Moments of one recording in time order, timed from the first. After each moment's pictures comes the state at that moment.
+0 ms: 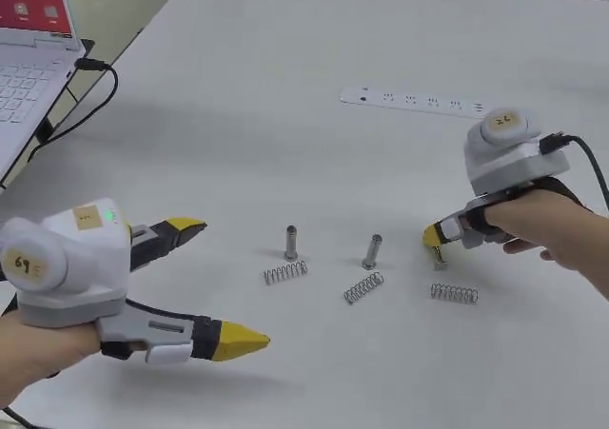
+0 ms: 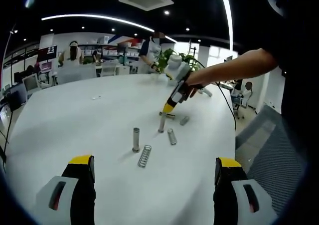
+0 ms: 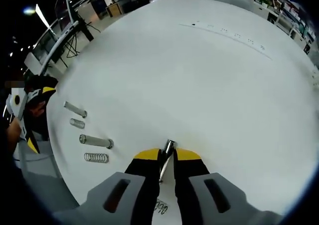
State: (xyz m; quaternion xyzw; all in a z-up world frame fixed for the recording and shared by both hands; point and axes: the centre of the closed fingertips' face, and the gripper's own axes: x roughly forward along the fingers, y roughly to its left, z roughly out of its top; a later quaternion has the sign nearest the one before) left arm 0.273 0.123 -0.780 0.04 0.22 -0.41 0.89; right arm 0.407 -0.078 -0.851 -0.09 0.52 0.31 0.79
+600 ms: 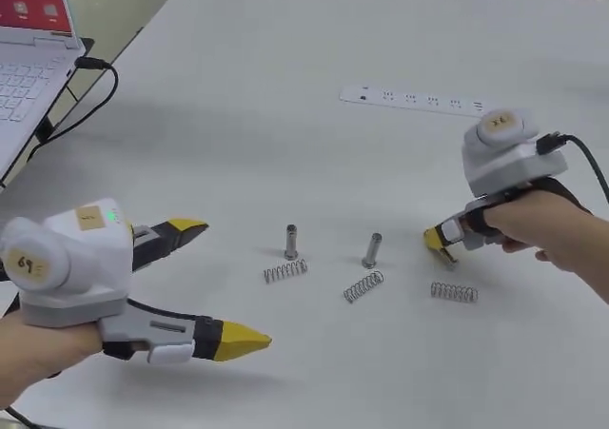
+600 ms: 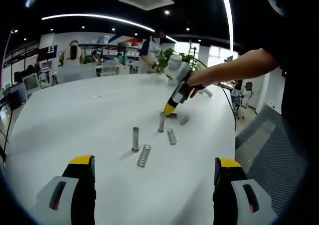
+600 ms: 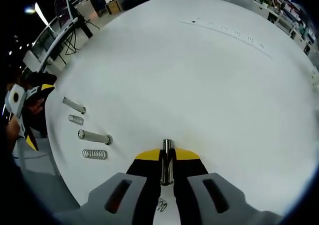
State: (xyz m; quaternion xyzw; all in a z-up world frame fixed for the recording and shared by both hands) left arm 0.272 0.123 -0.779 0.03 0.22 -0.41 0.89; right arm 0.400 -0.083 -0.852 -0.10 0.53 0.31 0.79
